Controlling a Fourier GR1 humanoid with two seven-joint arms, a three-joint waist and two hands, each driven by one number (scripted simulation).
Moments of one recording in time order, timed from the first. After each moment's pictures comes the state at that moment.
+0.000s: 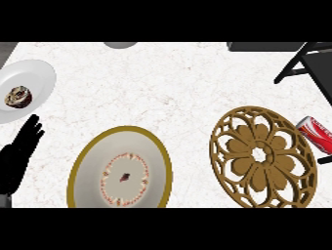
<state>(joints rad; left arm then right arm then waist) 0.04 0.32 0.12 -1.44 0.11 -0.04 0.08 -1.09 -0.40 -0.62 -1.20 1.74 0.18 0.99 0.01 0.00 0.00</state>
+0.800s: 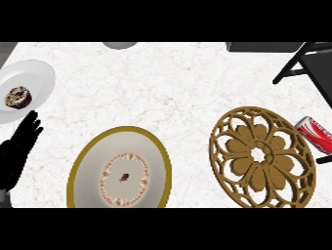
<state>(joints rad) 0.01 0.32 0.15 -1.43 0.10 -0.06 0.11 -0.94 -0.48 -0.67 -1.19 1.61 0.04 0.99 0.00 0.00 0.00</state>
